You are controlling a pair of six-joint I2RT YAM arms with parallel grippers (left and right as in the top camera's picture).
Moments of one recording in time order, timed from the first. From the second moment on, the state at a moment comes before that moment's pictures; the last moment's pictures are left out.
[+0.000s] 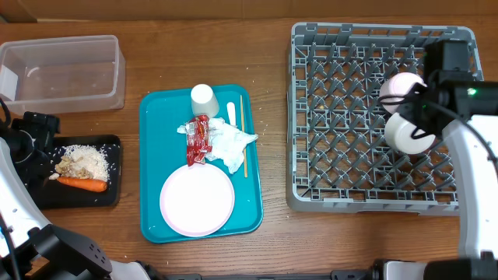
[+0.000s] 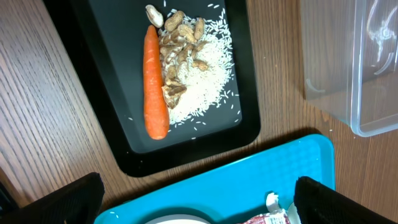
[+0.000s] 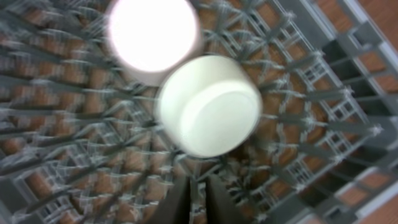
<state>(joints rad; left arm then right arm) 0.67 1.64 1.59 -1.30 0.09 -0.75 -0.08 1.51 1.52 -1.22 0.26 0.55</state>
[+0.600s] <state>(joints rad) 0.67 1.64 1.59 -1.30 0.09 -0.75 -0.21 1.77 1.52 -1.20 0.14 0.55</state>
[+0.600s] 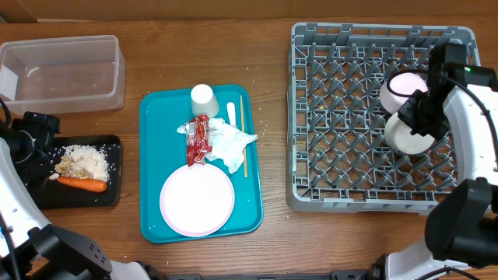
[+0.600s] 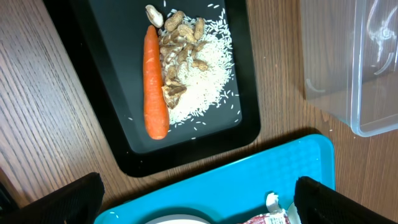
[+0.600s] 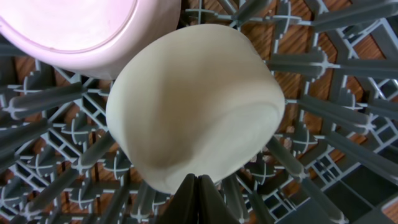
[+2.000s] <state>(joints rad) 0.67 1.64 1.59 -1.30 0.09 -0.75 -0.21 1.78 1.48 -1.00 0.14 0.53</state>
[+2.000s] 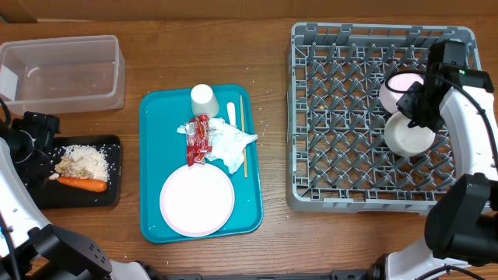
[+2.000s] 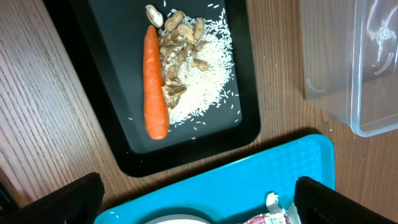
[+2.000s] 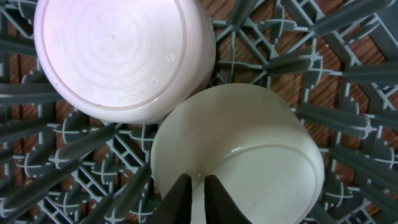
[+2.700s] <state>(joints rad) 0.67 1.64 1.59 -1.30 0.09 -0.75 -0.21 1.79 1.51 -1.06 0.12 0.51</state>
